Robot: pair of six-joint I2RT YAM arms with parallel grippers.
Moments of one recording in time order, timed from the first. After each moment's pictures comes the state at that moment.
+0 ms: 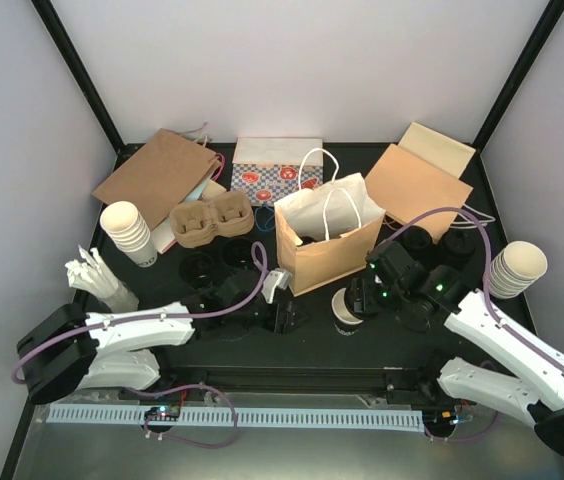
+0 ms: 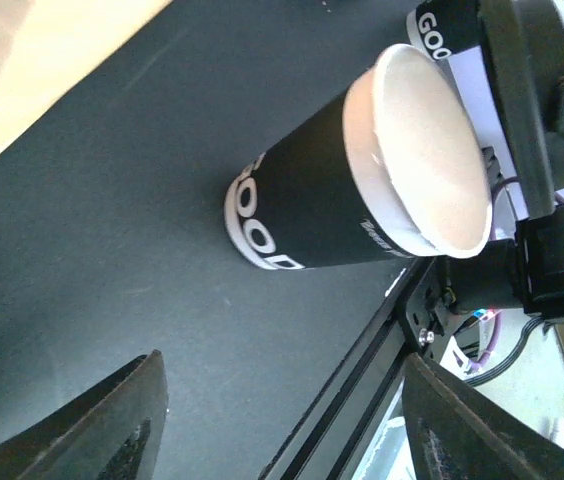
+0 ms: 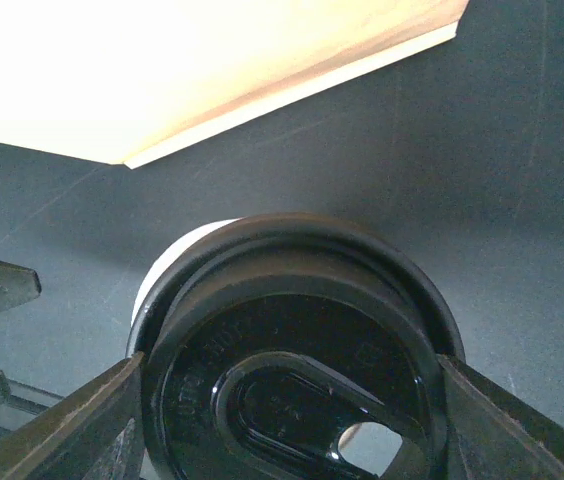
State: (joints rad) left arm -0.99 1.17 0.45 0.14 0.31 -0.81; right arm 0.77 0.93 0.87 -1.02 0.03 0.69
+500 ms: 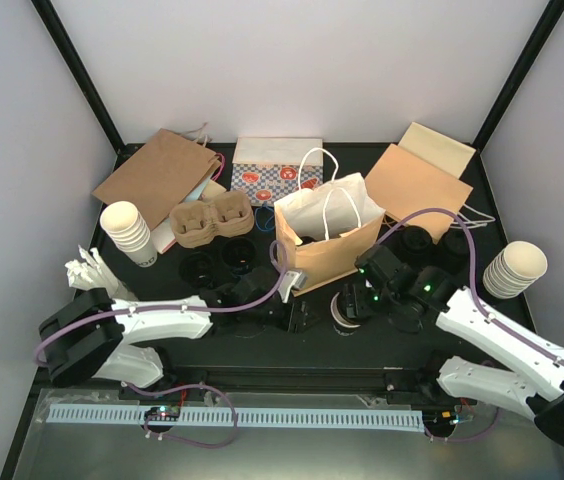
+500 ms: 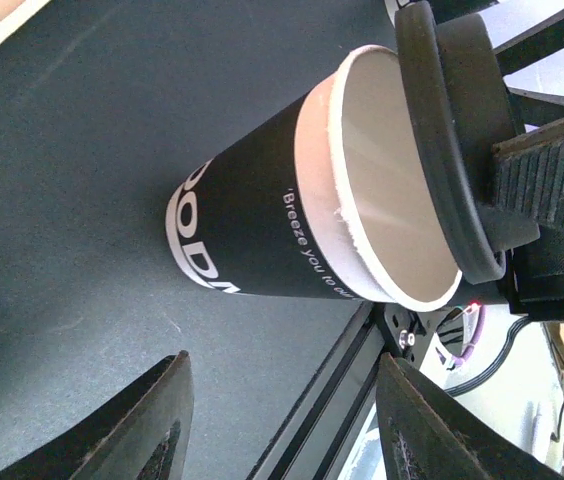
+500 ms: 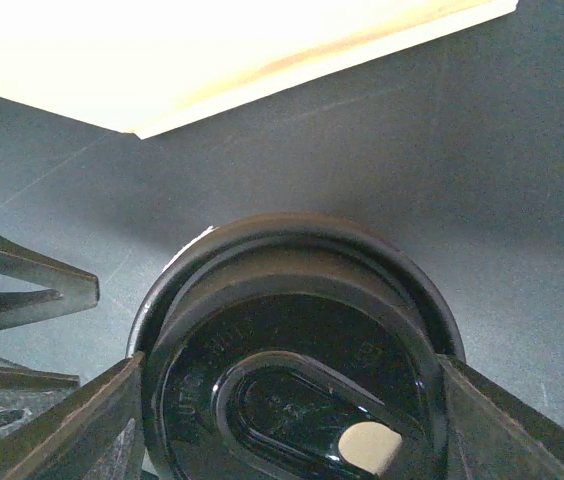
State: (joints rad) left arm -1.03 1.34 0.54 0.22 0.34 -0.81; right arm 0.83 0.98 0.84 -0.97 0.02 0.69
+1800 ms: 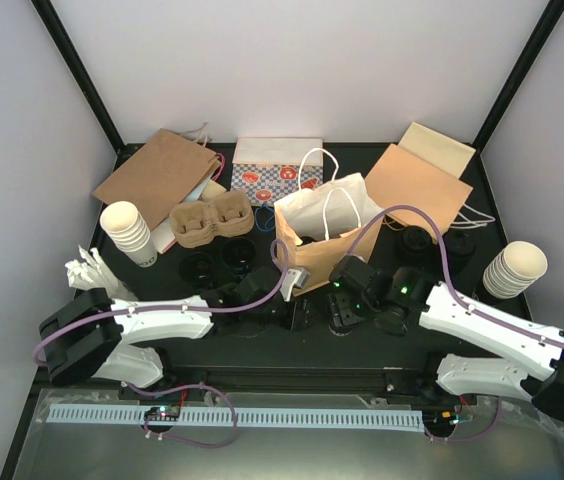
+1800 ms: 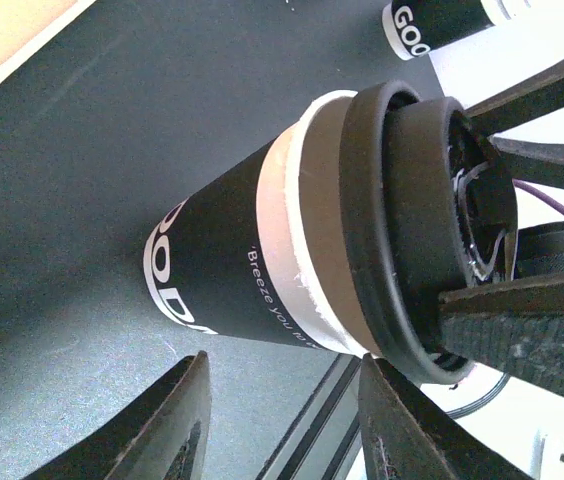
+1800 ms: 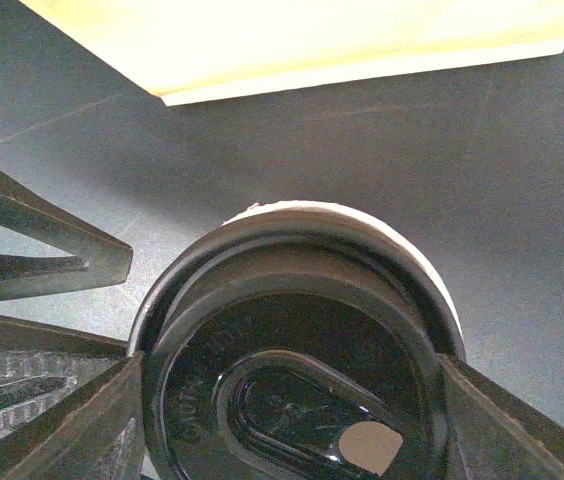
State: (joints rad) left arm -1.05 1.34 0.56 0.22 0.30 -0.82; right arm 1.02 1.09 0.92 -0.99 0.16 0.68
